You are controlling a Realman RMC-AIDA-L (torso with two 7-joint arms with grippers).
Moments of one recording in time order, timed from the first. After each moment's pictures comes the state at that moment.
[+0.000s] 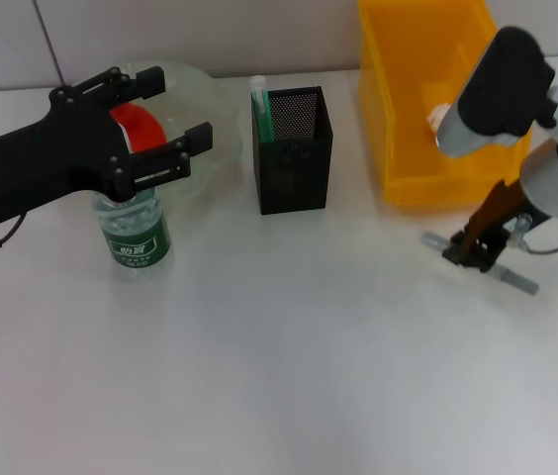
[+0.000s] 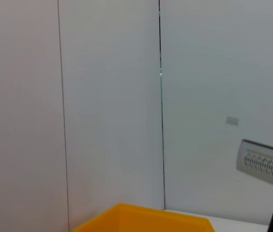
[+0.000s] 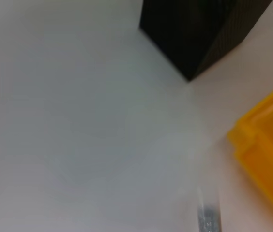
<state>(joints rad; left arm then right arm) -0.28 -2.07 1.26 1.07 1.36 1.29 -1.33 0.59 2.08 -1.34 -1.27 -2.73 -1.45 2.31</state>
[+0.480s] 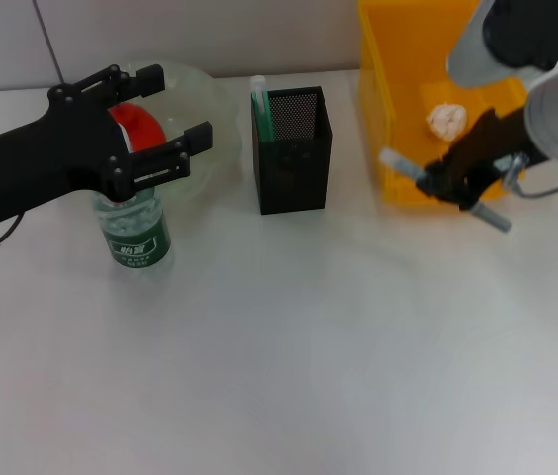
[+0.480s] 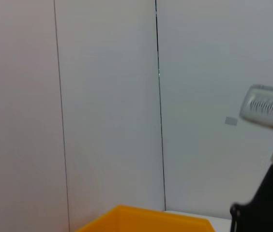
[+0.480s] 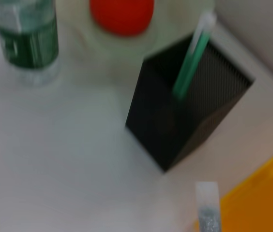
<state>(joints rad) -0.27 -2.07 1.26 1.08 1.36 1.29 -1.33 0.52 2.09 -1.34 -1.55 -2.65 -1.48 2.34</state>
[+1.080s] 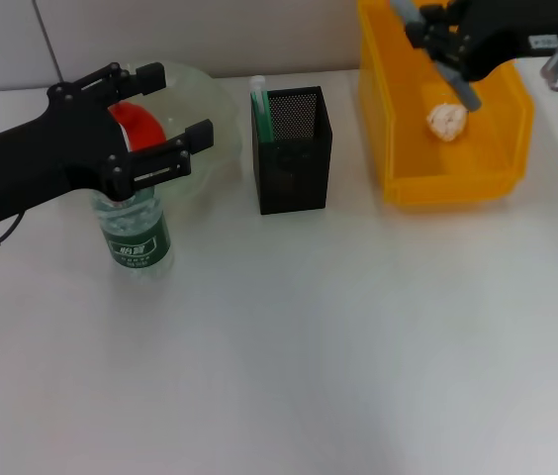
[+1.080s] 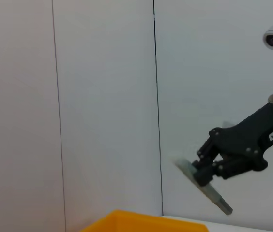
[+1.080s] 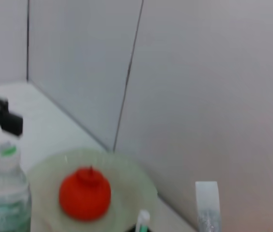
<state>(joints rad) -0.27 -2.07 1.26 1.08 1.35 1.30 -1.32 0.36 2.09 -1.17 -1.76 -2.23 -1.29 2.18</state>
